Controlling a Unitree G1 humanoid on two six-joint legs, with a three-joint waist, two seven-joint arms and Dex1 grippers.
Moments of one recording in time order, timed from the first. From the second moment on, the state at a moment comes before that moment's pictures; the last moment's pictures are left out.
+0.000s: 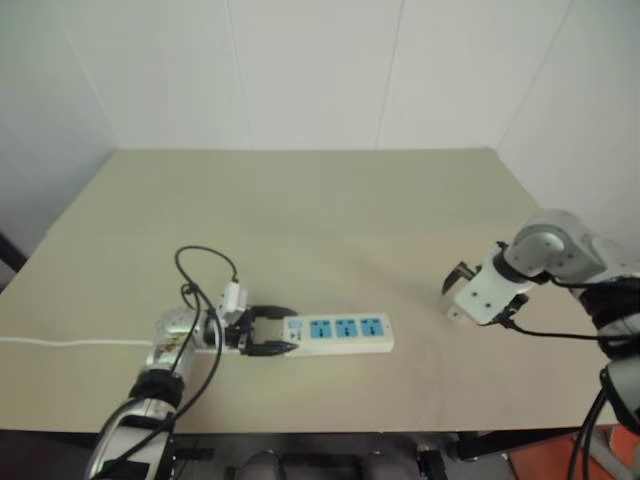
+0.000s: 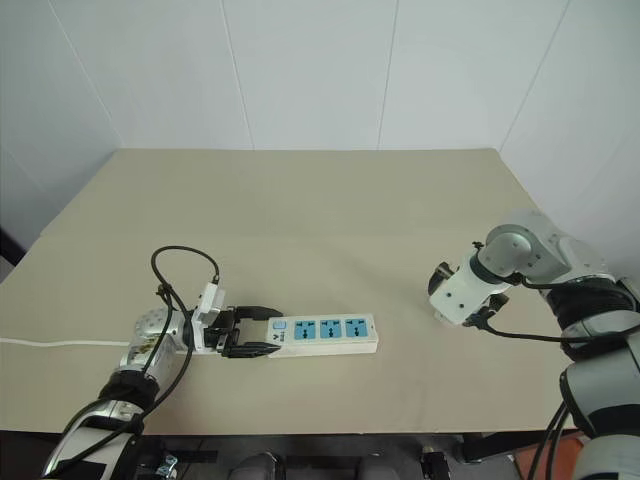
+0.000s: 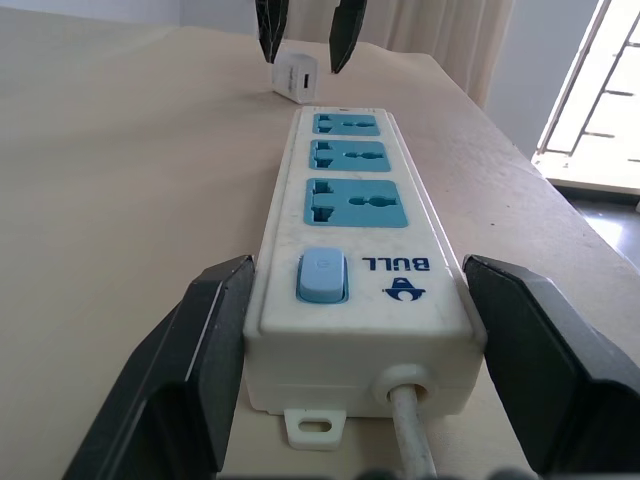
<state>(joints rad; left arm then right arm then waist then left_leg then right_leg) -0.51 0.42 -0.06 0.68 -0.35 -0.21 -1.58 -0.98 -0.92 0.54 0.68 -0.41 -0.82 1.46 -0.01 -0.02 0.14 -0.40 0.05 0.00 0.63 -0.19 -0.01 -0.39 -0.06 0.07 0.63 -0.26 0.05</state>
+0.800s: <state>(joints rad) -0.47 0.43 -0.06 0.63 -0.35 -0.21 -1.56 -1.05 -0.84 0.59 0.88 -0.51 -0.95 1.37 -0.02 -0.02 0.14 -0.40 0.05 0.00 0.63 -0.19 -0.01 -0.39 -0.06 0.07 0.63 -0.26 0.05</state>
